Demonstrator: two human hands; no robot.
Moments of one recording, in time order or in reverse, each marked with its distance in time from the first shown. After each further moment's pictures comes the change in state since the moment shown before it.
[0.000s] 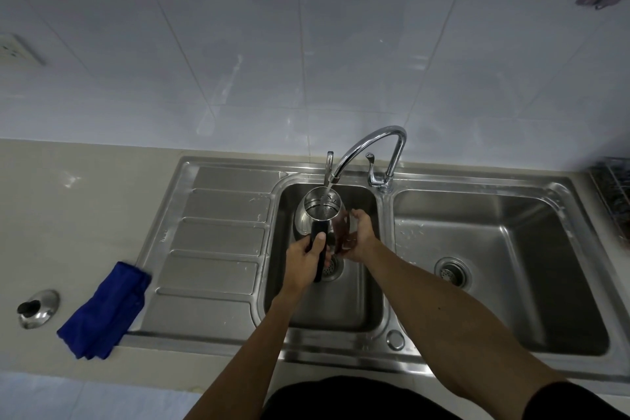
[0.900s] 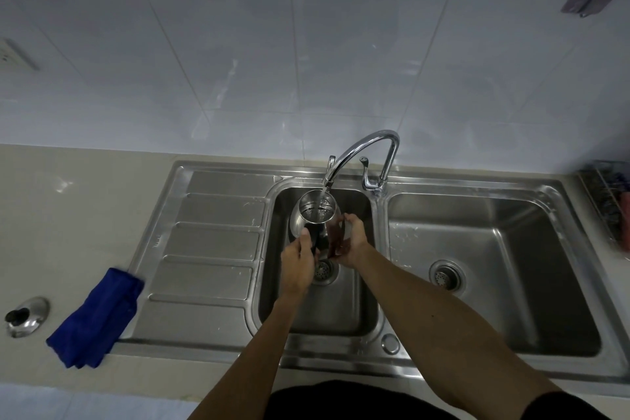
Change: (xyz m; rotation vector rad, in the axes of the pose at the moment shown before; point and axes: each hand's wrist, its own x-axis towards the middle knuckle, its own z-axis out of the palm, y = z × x) left_hand 0.008 -0.008 0.009 0.032 0.139 0.009; right_hand -0.004 0.007 0.005 0.018 0.069 -0.058
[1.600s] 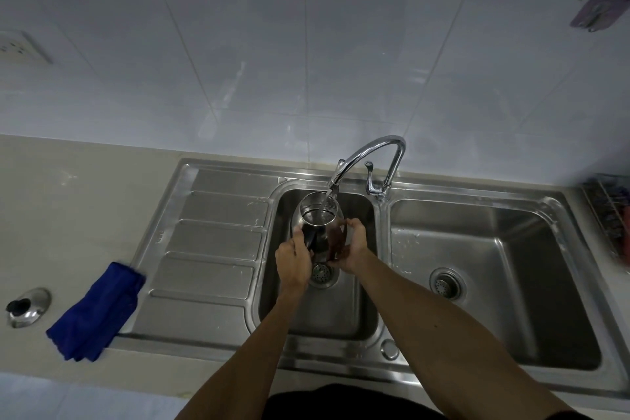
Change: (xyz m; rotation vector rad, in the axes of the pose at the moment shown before) left_hand 0.022 -0.019 -0.001 0.055 0.204 0.087; right_hand 0.005 0.007 0.002 -0.046 0.039 -0.081
